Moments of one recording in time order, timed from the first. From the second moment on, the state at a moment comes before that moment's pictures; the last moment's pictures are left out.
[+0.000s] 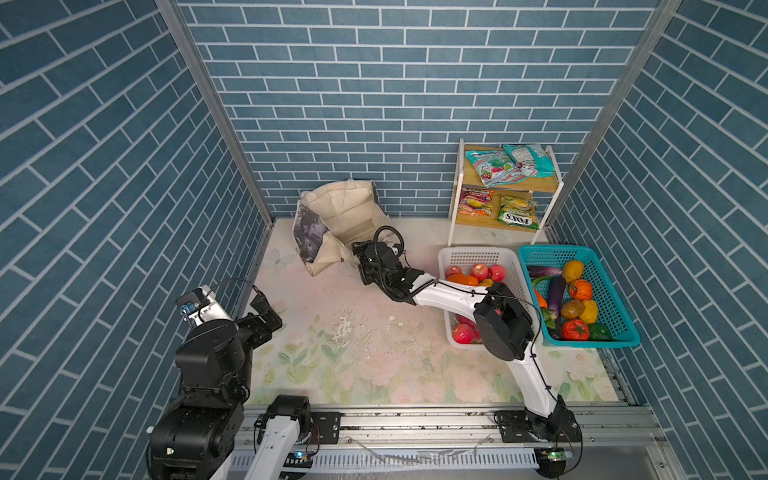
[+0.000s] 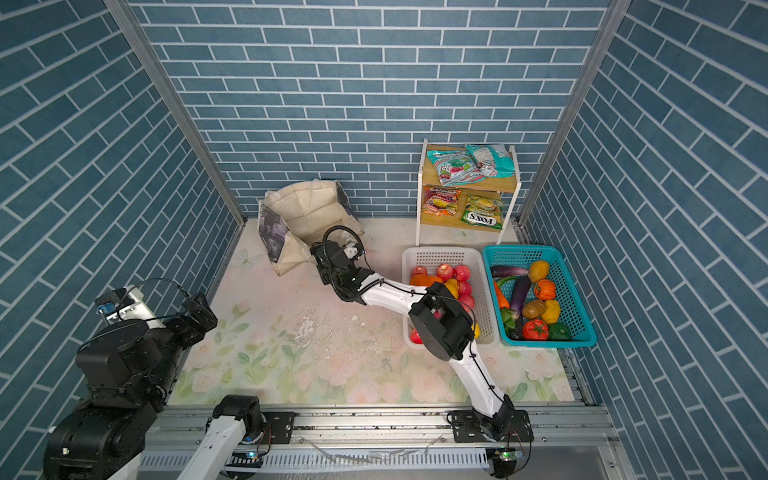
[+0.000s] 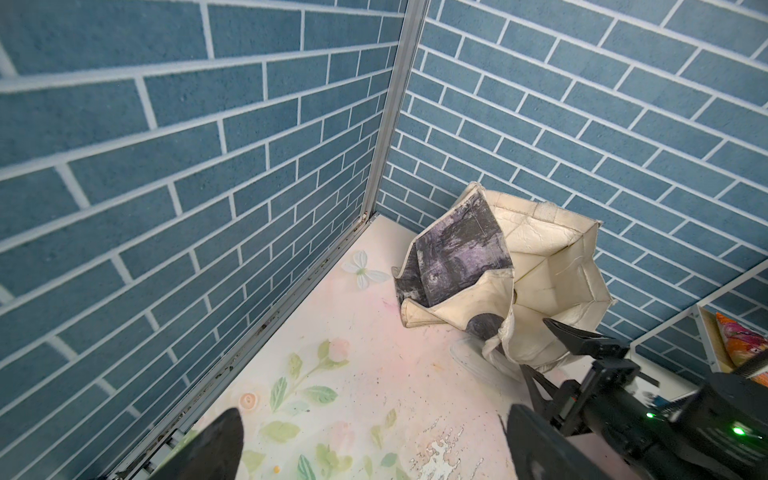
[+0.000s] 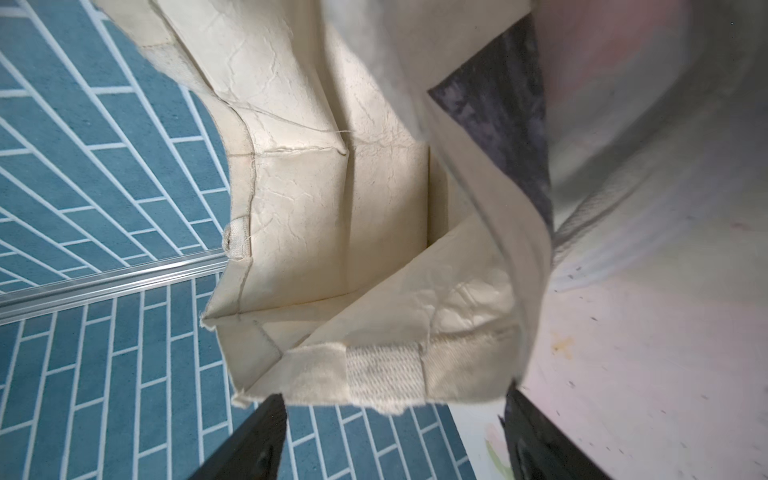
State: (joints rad) left arm -0.08 0.50 1.23 -1.10 -0.41 -0.44; right arm 0.99 2.17 1.71 0.09 0.23 1.70
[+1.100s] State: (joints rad) left arm -0.08 0.58 1.15 -1.04 -0.23 -0.49; right arm 0.94 2.37 2.00 -0.25 0.27 1.54
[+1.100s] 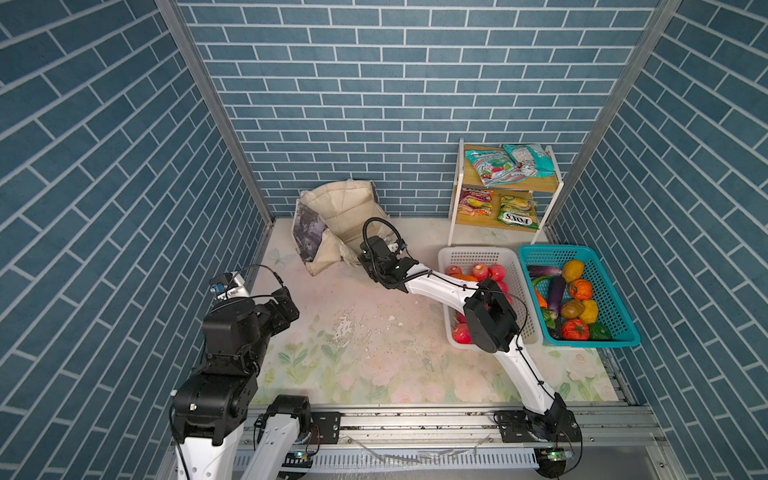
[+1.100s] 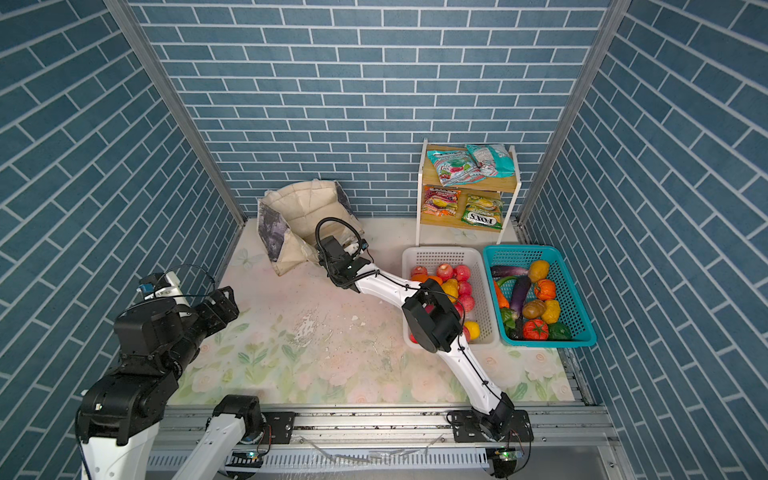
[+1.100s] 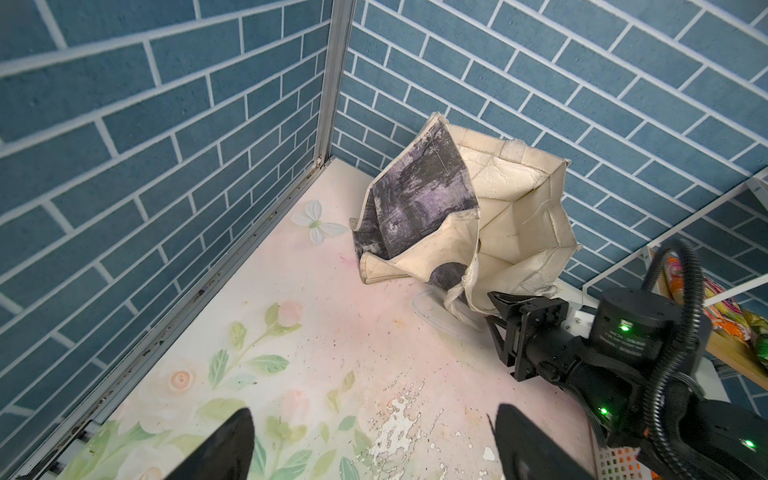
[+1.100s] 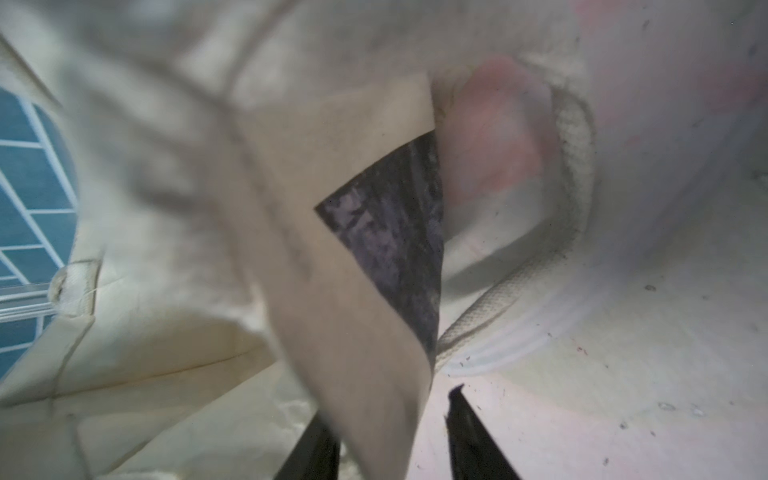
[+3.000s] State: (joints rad) left arm -0.21 1.64 1.76 -1.24 0.23 -0.15; right arm 0.86 1.35 1.18 -0.88 -0.05 0.41
